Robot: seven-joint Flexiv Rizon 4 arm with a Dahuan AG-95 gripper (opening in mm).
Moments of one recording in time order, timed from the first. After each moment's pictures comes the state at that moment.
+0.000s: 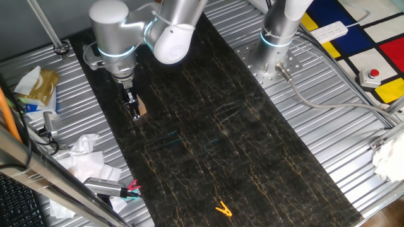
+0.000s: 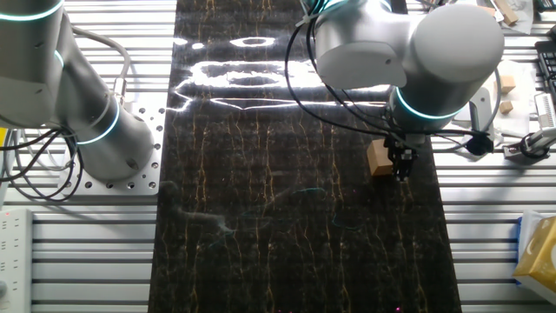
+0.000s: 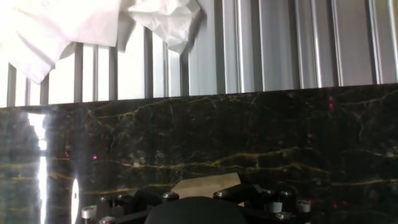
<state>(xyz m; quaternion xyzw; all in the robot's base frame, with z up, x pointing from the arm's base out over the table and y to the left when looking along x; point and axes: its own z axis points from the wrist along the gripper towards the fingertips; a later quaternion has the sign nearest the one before) 0.608 -0.019 0.035 0.02 1.00 0.06 0.05</state>
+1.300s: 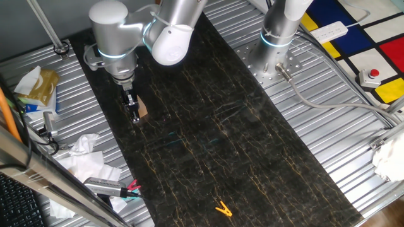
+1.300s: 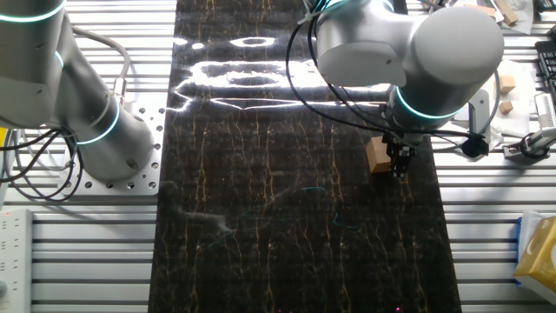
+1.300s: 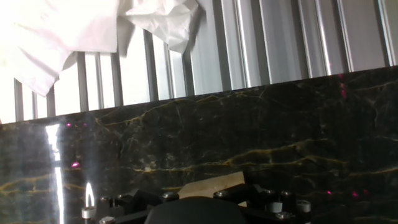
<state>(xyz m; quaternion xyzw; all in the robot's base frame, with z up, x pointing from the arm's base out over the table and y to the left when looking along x) 0.609 -0.006 0.033 0.05 0.99 0.07 0.05</state>
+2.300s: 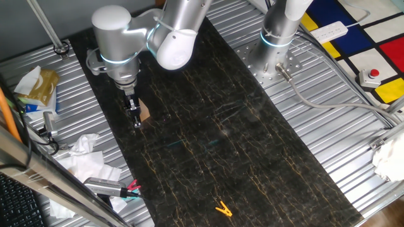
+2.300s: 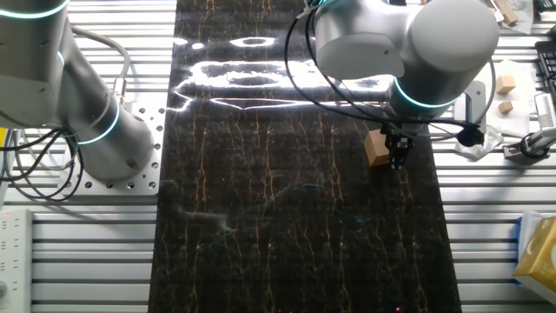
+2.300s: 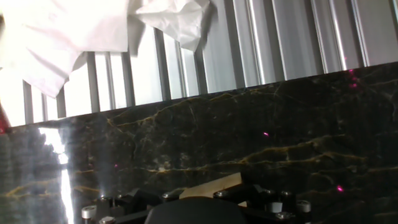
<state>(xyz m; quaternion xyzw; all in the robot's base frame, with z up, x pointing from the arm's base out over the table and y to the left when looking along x) 0.609 0.009 0.031 0.06 0.99 0.07 0.05</state>
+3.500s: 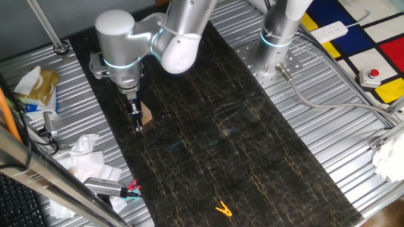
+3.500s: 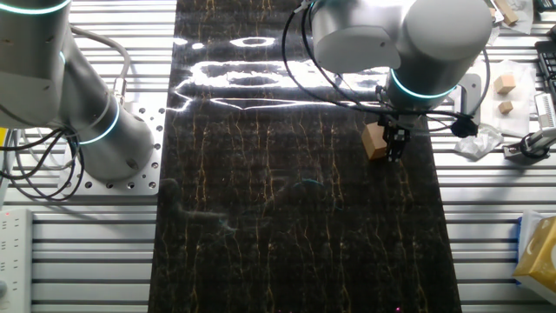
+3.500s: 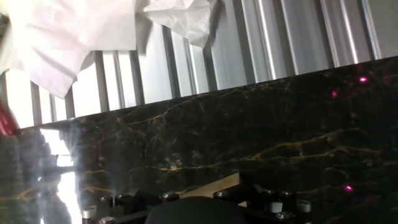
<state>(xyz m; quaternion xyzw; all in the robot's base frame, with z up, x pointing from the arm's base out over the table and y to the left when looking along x) 0.609 0.029 0.027 0.07 0.99 0.07 0.05</state>
